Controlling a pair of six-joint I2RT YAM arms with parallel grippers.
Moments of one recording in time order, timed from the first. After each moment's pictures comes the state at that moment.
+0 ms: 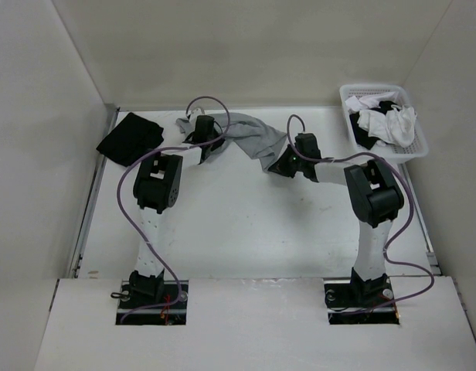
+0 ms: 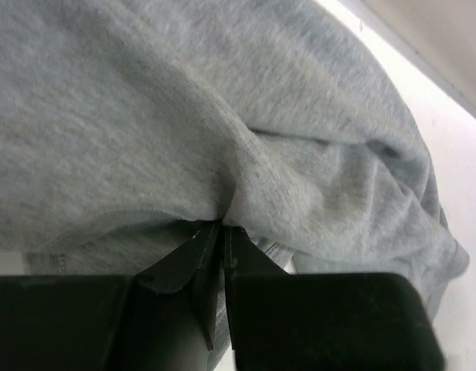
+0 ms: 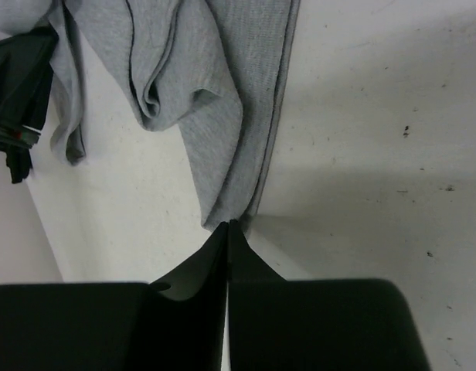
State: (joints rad) left arm -0.30 2.30 1.56 0.20 -0.11 -0.77; right arm 0.34 2.02 1.17 0.16 -0.28 0.89
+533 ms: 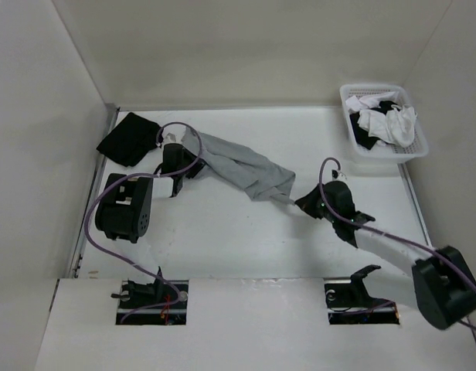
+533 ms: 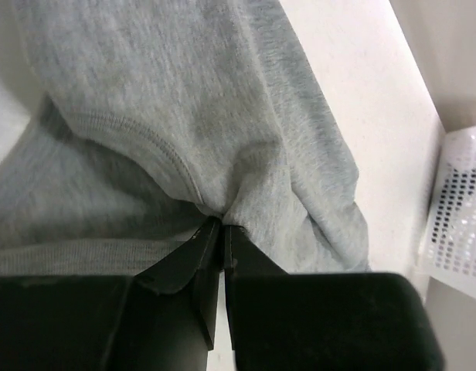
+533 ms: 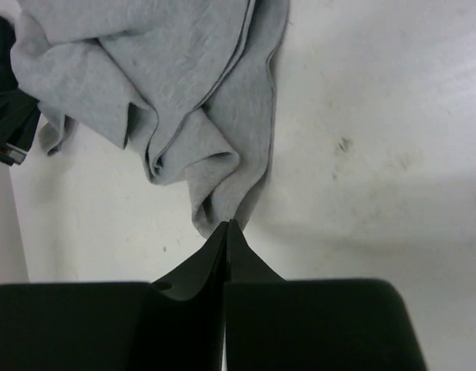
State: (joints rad) left arm -0.18 1.86 0.89 0.44 0.10 -0.93; right arm 0.41 1.23 0.47 0.18 -0.02 0.90
